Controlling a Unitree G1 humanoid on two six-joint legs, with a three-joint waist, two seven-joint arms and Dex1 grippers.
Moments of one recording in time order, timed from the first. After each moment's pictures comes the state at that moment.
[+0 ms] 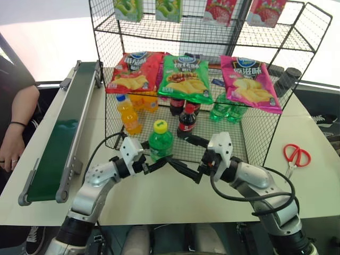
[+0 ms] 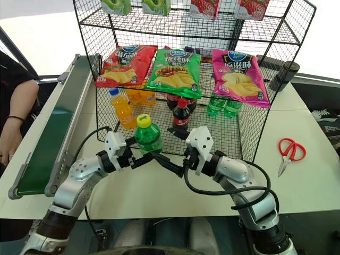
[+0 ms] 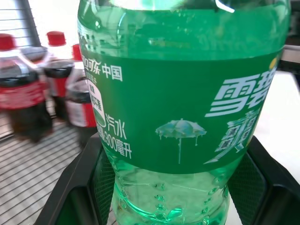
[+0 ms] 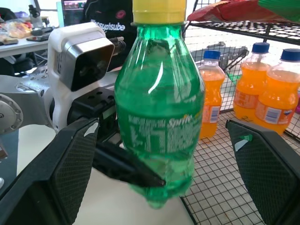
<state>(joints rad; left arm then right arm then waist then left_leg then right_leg) -0.16 0.41 -0.18 -0.12 -0.37 0.05 -0.87 -0.09 -0.41 0.17 -0.56 0.45 0.44 0.64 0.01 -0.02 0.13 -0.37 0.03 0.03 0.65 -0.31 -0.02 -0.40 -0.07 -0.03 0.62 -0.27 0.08</state>
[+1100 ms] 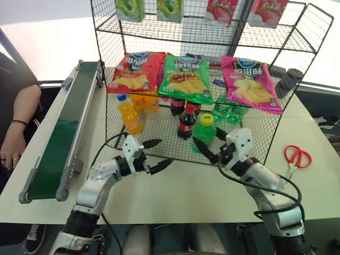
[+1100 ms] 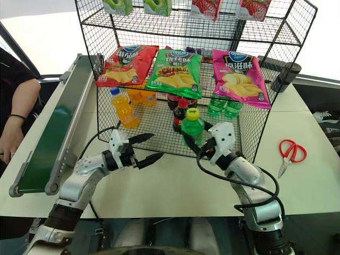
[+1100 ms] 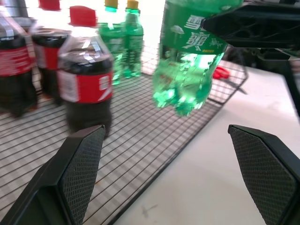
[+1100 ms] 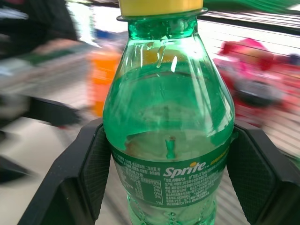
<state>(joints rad) -0.16 0.36 -0.10 -0.06 -0.37 0.12 -0.88 0.00 -0.35 0.01 -0.42 0.27 0.29 0.38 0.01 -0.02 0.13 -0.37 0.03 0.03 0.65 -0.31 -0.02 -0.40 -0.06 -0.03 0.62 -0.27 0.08</state>
